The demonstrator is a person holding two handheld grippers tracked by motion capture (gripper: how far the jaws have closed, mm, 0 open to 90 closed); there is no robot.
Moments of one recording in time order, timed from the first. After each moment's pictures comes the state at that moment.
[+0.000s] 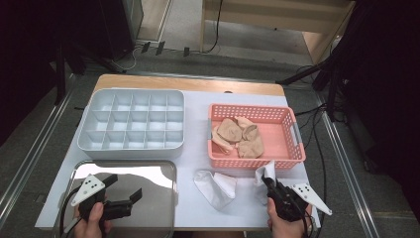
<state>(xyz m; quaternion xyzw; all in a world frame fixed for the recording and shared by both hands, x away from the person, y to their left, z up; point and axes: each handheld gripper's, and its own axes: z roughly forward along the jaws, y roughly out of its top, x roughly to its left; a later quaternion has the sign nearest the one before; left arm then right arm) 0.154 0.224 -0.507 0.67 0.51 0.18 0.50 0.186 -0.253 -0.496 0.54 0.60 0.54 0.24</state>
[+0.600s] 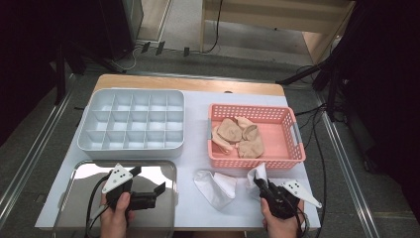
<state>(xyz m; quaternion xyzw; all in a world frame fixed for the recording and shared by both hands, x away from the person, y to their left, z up) 0.179 0.173 -0.500 0.70 0.48 0.16 0.51 0.195 -0.245 -0.511 0.54 0.62 0.53 0.20</state>
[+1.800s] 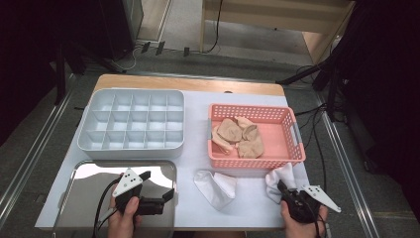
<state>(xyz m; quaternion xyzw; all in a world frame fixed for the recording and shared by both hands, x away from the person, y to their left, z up) 0.176 0.156 -0.505 0.71 0.47 0.14 0.51 0.190 -0.299 -0.517 0.62 0.61 0.42 0.25</state>
